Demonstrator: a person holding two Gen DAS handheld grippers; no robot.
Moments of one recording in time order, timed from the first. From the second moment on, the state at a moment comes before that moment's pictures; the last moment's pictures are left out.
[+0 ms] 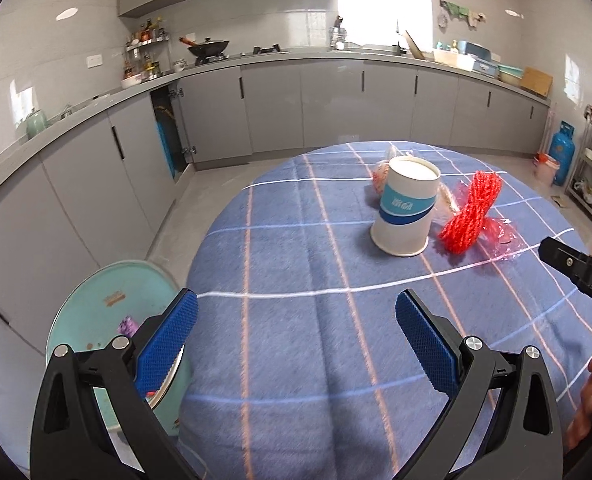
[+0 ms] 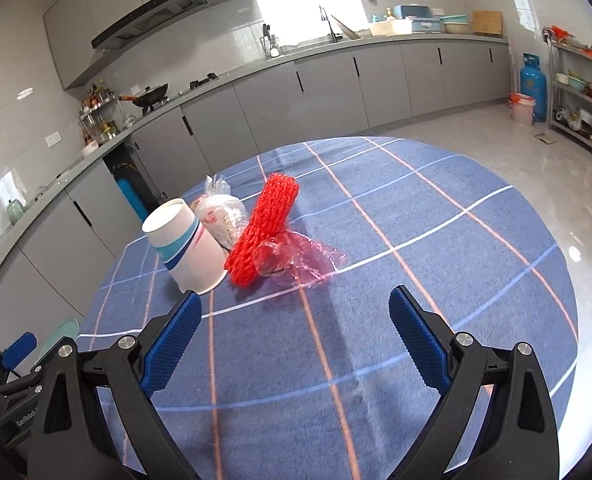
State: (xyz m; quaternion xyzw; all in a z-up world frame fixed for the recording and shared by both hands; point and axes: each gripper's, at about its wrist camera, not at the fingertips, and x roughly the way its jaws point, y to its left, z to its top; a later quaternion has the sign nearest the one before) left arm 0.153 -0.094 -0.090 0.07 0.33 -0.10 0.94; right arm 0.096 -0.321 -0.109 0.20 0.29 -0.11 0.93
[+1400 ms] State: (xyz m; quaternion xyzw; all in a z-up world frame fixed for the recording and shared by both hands) left arm 0.261 -0.201 -0.100 0.07 0.31 -0.22 0.92; right arm 0.176 -0.357 -0.077 0.23 0.30 0.01 0.93
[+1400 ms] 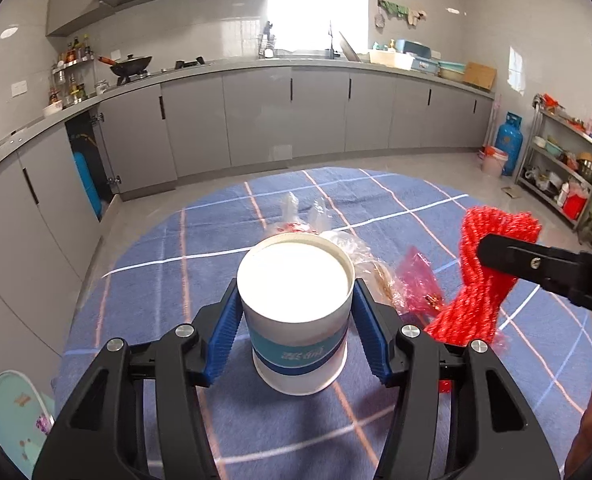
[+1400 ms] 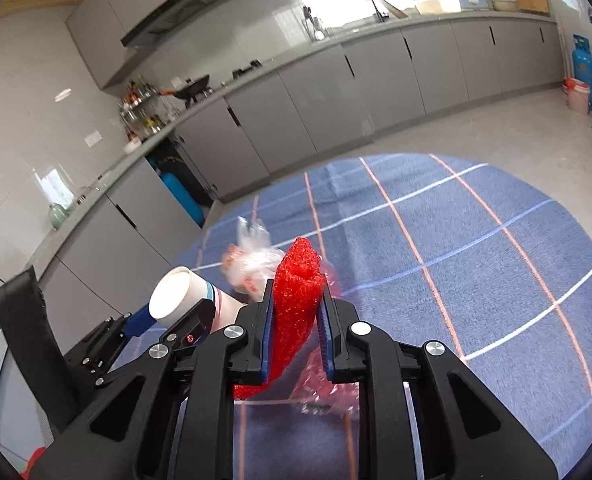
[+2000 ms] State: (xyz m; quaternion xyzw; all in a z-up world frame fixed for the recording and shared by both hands) left arm 0.171 -0.075 -0.076 0.04 0.31 -0.14 0.94; right arm 0.127 -0.248 -0.064 0.18 0.30 0.06 0.93
